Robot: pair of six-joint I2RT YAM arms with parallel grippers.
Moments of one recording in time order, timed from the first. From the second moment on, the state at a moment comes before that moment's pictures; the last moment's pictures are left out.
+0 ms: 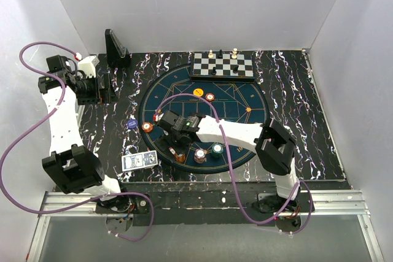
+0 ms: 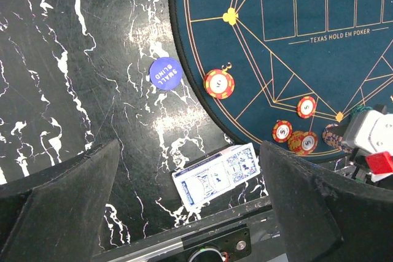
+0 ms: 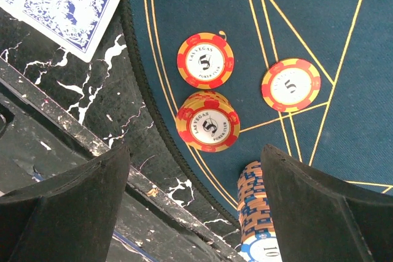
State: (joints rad) left arm 0.37 1.48 1.56 -1.15 0.53 0.30; right arm 1.18 1.95 1.57 -0.75 0.01 0.34
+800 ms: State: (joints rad) left arm 0.37 1.48 1.55 -1.15 0.52 0.31; right arm 1.19 2.03 1.53 -0.71 0.01 0.36
